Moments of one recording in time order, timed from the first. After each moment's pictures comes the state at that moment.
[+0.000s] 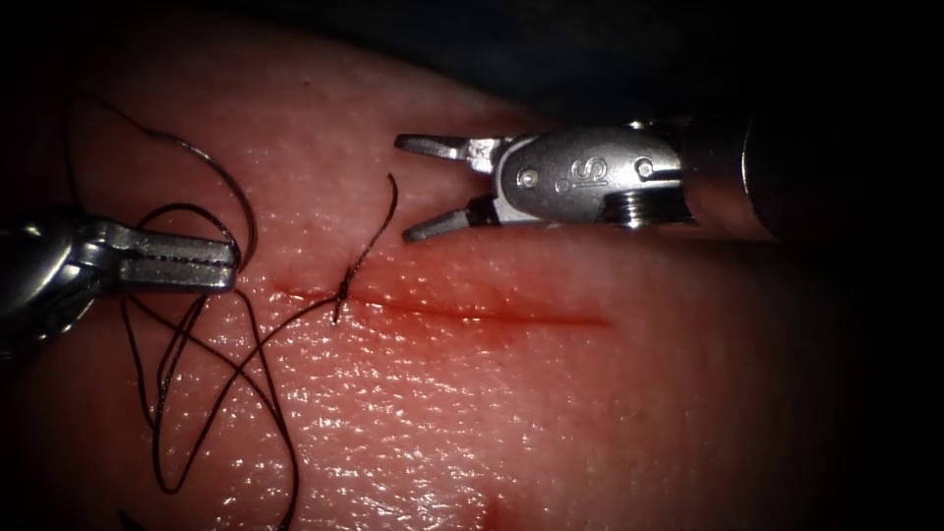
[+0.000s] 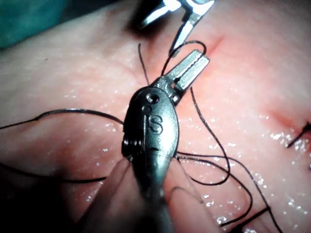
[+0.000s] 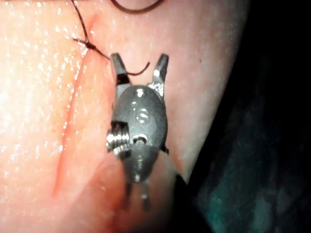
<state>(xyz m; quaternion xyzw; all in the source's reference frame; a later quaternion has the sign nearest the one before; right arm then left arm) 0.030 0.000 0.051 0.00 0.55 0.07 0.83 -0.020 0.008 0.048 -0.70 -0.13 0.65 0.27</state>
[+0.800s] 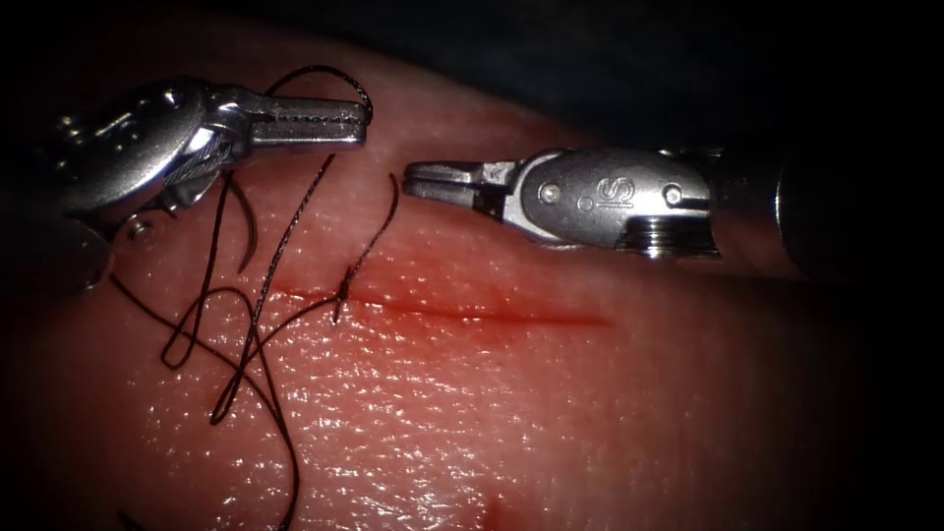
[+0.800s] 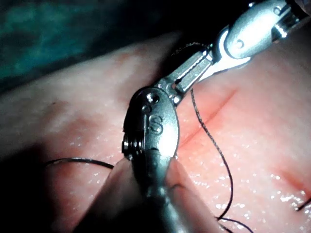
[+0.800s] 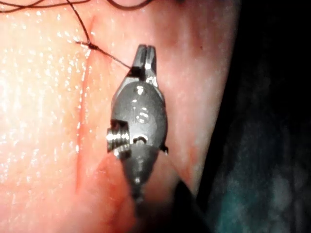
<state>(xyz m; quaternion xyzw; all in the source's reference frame) 0.029 0.000 0.050 -0.02 0.56 0.14 0.82 -0.024 0.013 0.050 -0.71 -0.12 0.64 0.27</state>
